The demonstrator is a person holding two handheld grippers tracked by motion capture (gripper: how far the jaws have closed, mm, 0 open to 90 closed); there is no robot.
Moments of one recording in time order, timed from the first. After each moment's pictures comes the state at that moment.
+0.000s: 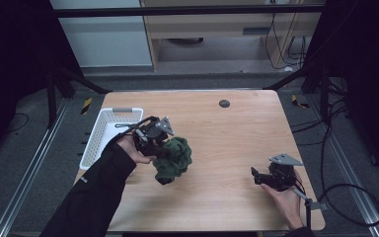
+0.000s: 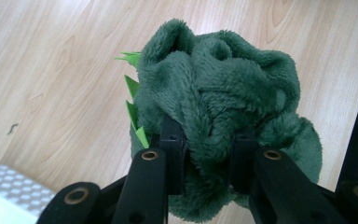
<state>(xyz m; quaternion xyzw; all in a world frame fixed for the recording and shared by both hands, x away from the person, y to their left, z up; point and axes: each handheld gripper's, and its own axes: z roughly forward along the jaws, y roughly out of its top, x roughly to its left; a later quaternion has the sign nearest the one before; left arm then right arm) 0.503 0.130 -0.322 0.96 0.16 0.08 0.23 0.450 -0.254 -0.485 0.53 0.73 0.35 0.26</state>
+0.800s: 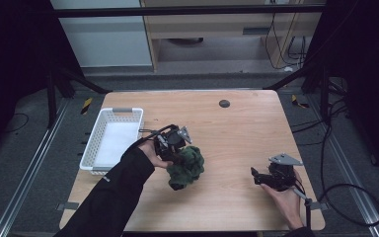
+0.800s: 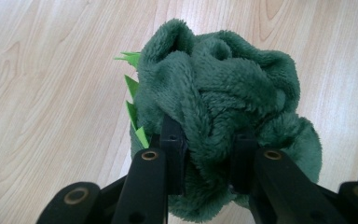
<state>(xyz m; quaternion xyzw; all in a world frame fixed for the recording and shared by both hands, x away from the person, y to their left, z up) 0.516 0.090 -0.366 0.97 0.13 0.05 0.21 0.450 -0.253 -0.485 0.53 0.73 0.35 0.26</state>
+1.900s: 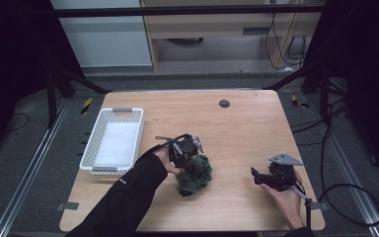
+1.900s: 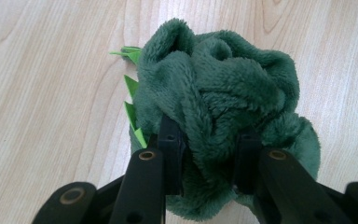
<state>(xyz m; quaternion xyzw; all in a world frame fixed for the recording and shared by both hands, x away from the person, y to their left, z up) 0.520 0.059 -0.409 0.98 0.12 0.03 0.18 0.450 -0.254 -0.485 0.53 0.73 0.36 0.26</state>
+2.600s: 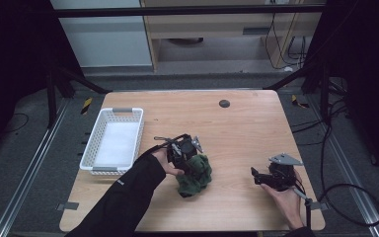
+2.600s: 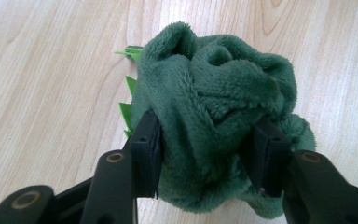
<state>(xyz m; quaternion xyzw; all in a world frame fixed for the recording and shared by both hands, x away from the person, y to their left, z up) 0.517 0.065 -0.402 0.97 0.12 0.04 0.20 0.450 -0.254 -0.485 0.53 0.73 0.35 0.26</state>
